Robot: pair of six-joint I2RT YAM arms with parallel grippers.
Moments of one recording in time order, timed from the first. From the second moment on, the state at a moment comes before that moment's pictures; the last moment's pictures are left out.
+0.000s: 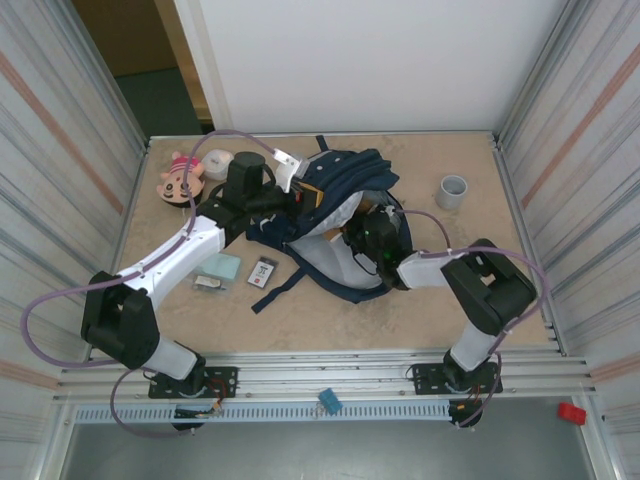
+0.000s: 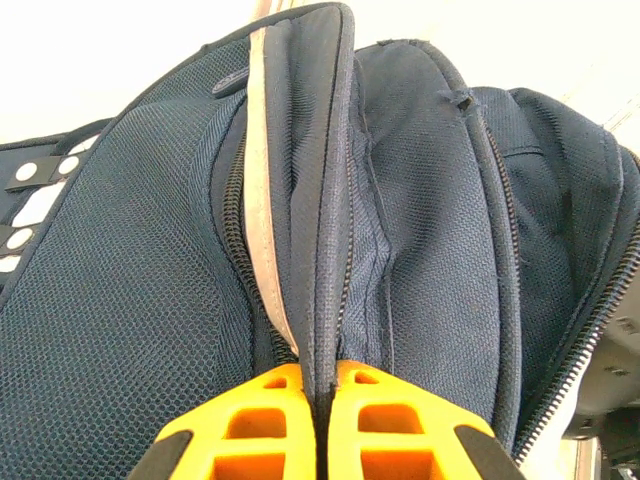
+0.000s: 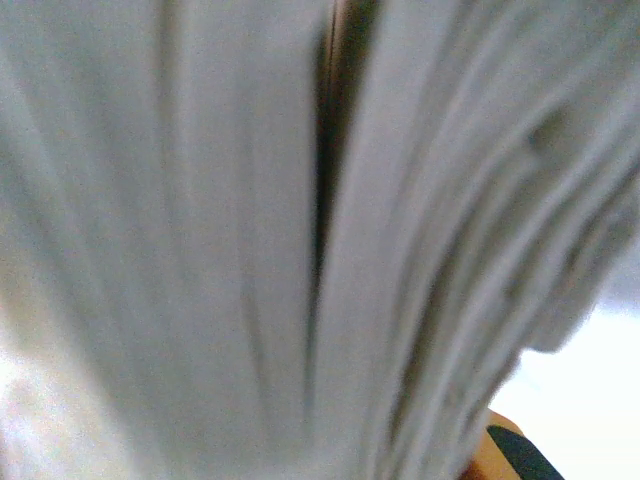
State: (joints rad) left arm -0.50 1.48 1.17 -0.11 0.56 -0.14; right arm 0.64 1.72 0.69 0.71 0.08 1.49
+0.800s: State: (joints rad) left arm -0.50 1.48 1.17 -0.12 0.52 -0.11; right arm 0.61 1.59 0.68 0.35 0.05 1.57
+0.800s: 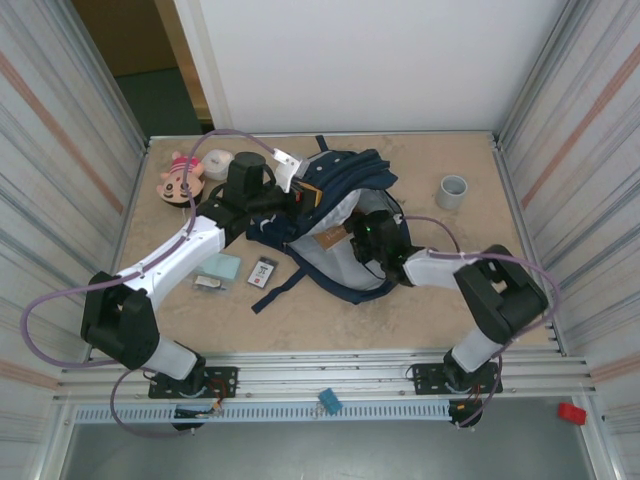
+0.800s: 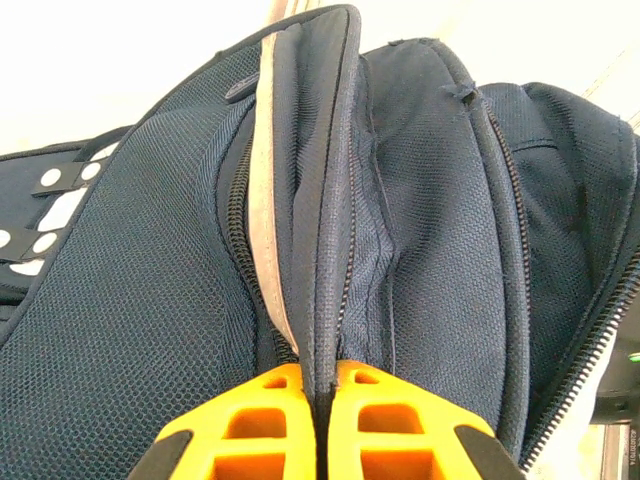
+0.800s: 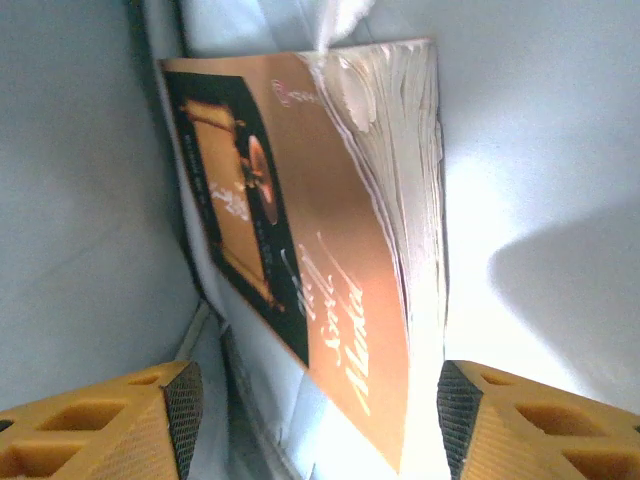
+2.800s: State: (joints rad) left arm -0.40 1.06 0.63 -0.14 0.30 -0.11; right arm 0.88 1.45 0.85 -0.50 0.07 -0.58
